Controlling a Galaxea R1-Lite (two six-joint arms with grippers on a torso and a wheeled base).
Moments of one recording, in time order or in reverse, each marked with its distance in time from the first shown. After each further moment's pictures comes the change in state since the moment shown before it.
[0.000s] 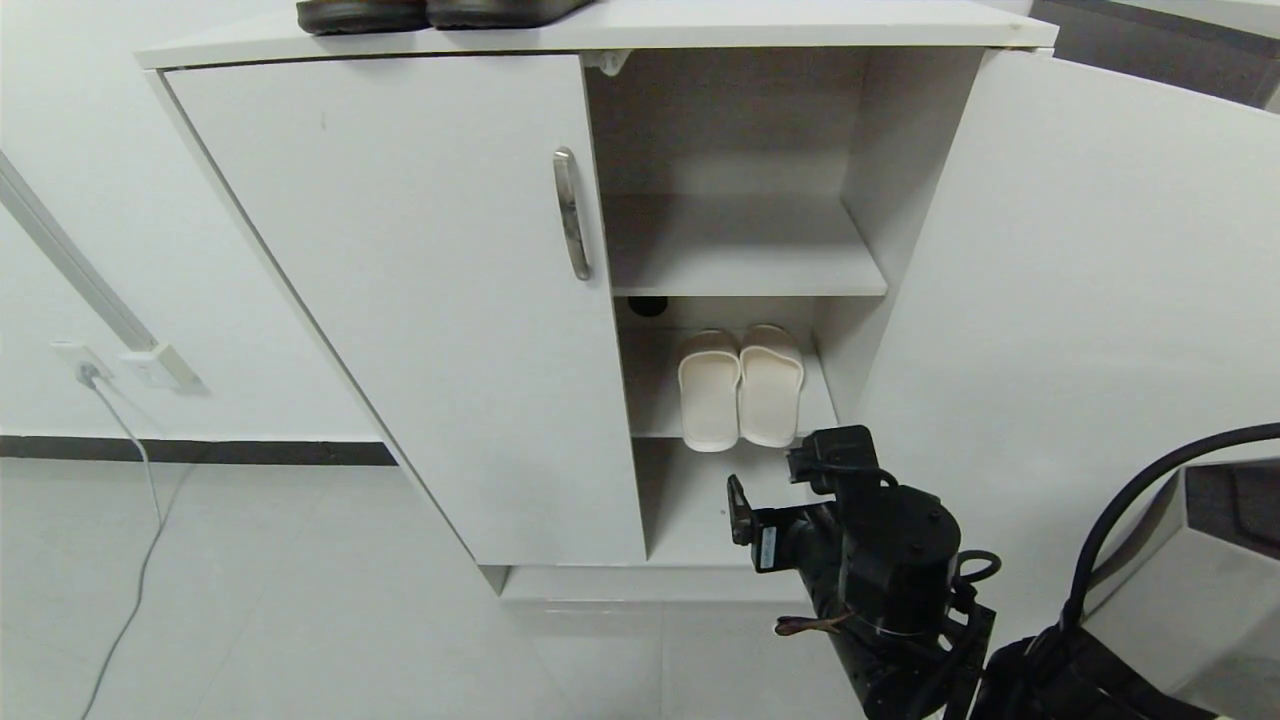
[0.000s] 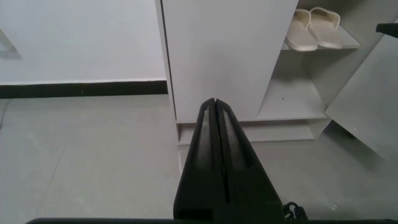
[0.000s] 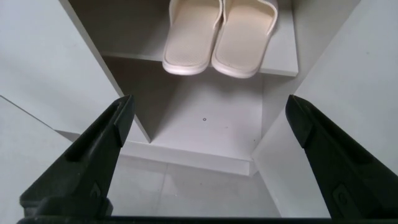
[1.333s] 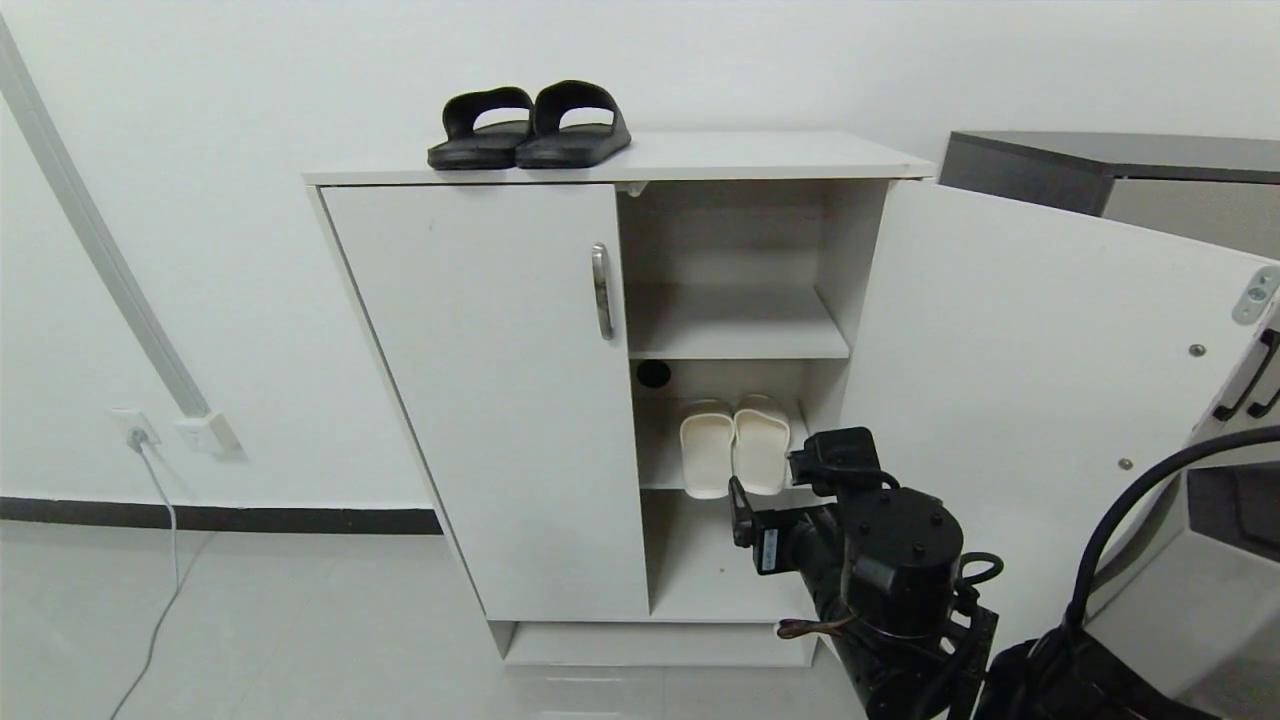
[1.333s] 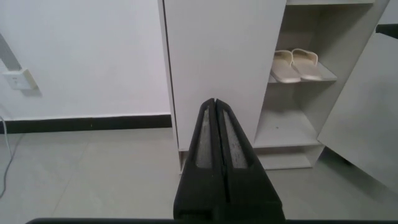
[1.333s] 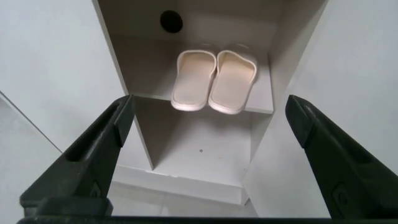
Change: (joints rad) left arm 0.000 0.000 0.000 -0.001 0.000 0.003; right arm -0.004 0.000 0.008 -0.003 0.000 0.000
